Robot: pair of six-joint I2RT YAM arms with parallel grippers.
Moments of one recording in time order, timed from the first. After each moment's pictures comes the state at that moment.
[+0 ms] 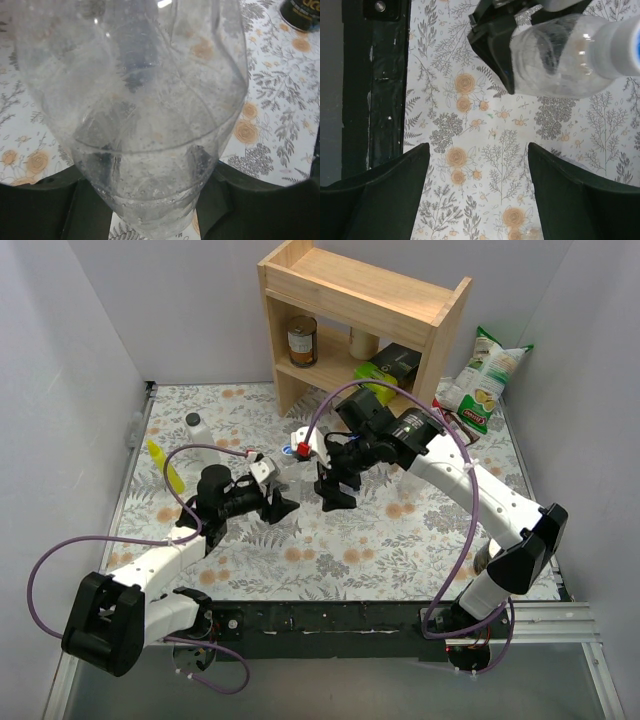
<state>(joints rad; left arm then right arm) -0.37 1.10 0.47 0.37 0.67 0.08 0.86 1.60 1.74 -1.07 -0.57 -0.63</state>
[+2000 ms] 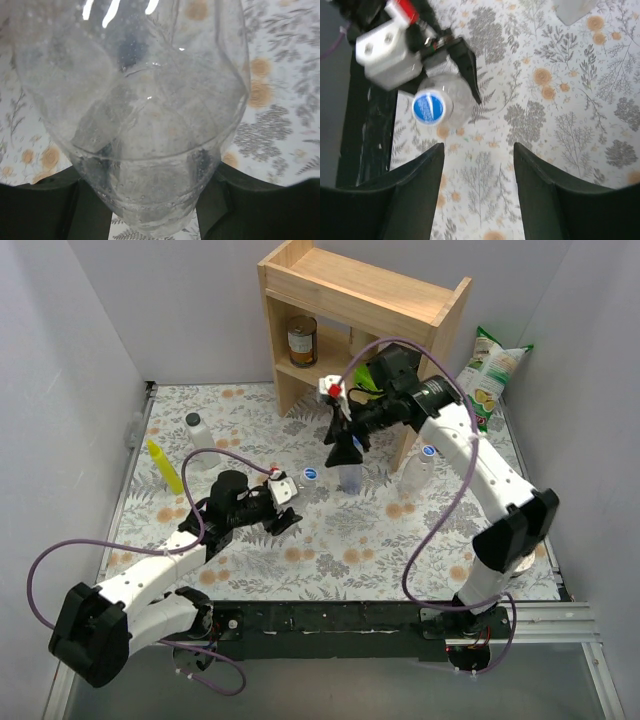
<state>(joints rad) -0.55 1.05 0.53 0.08 0.47 0.39 0.62 1.78 1.97 -1.06 -0.87 -0.58</state>
